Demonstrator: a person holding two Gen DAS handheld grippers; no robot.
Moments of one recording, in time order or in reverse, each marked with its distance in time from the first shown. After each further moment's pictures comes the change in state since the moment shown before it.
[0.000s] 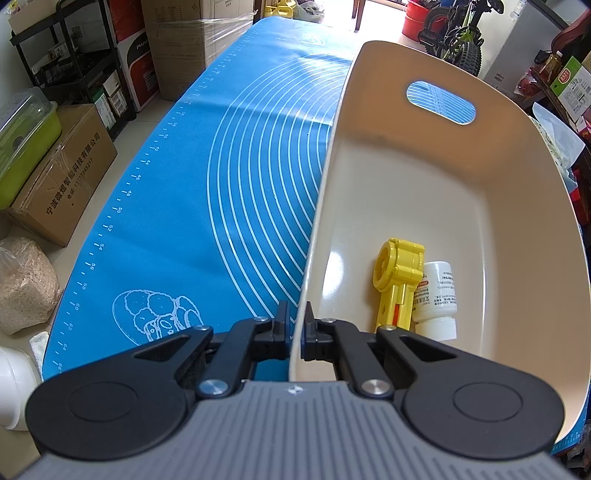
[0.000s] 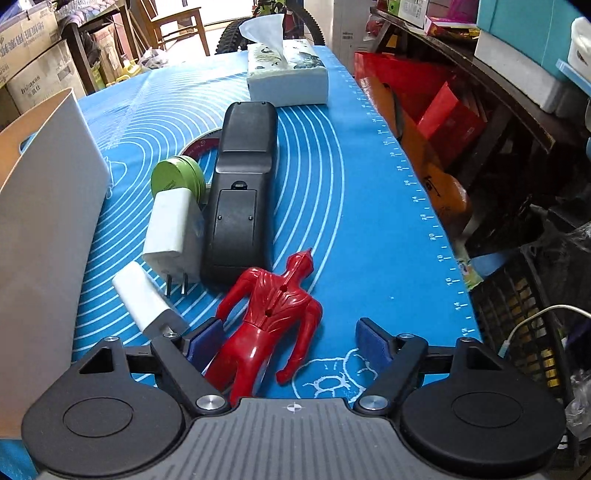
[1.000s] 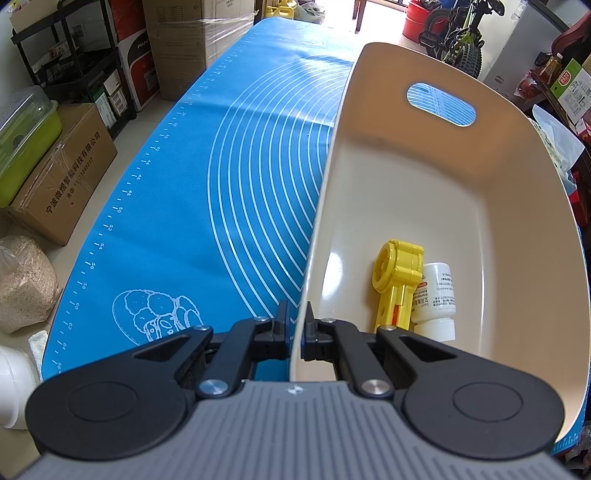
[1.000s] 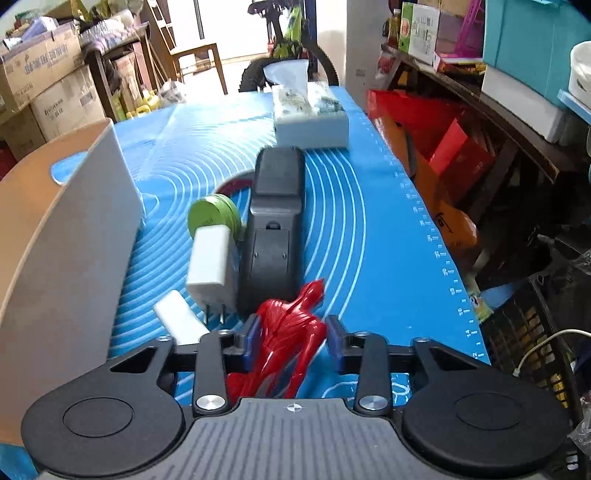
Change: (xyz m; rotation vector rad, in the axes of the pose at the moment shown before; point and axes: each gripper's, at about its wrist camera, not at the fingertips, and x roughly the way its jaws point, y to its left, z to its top) left arm -0.002 0.003 0.002 -0.010 0.002 -0.007; right arm -0.031 0.018 -0.001 -0.034 -0.156 0.047
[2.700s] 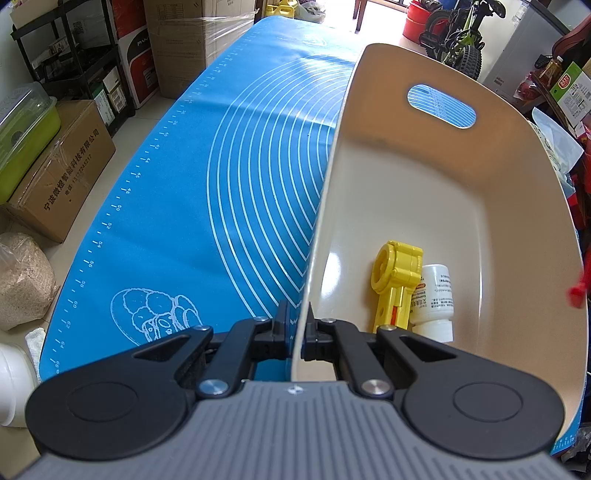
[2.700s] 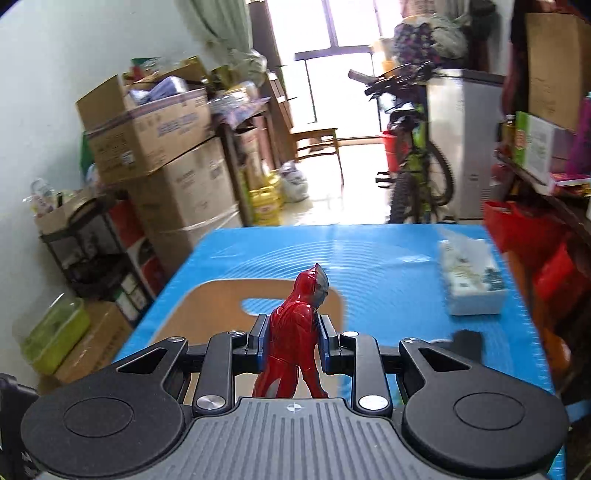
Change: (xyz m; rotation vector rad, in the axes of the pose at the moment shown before) left arm 0.001 0.001 0.001 -0.006 0.002 -0.008; right arm -0.065 0.144 0.092 -0.163 -0.229 0.316
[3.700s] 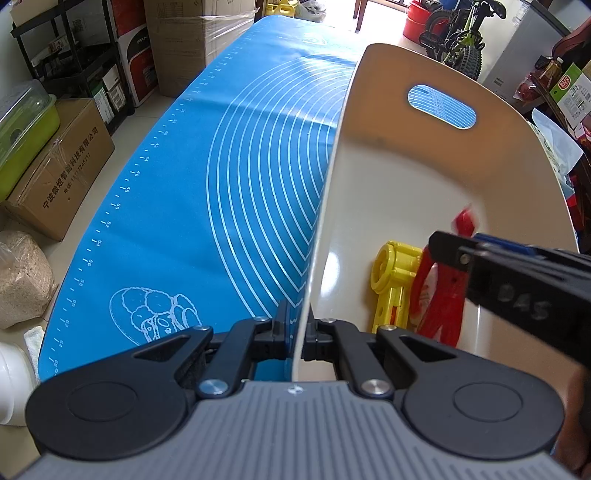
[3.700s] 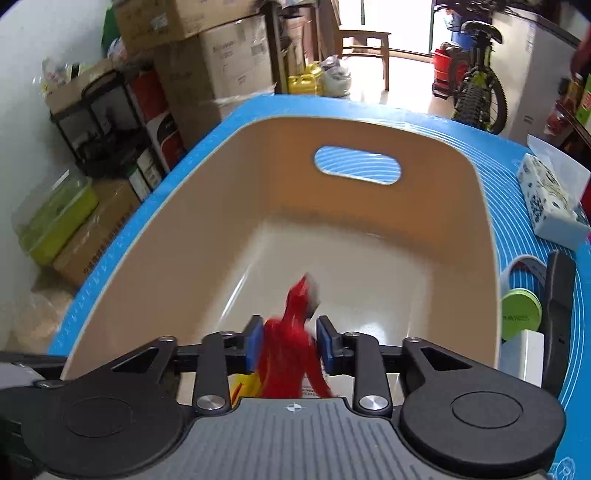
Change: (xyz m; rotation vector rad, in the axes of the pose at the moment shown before) left arm 0.000 0.002 0.002 -0.010 0.005 -0.009; right arm 0.066 0.064 -0.062 -0.111 0.321 0.025
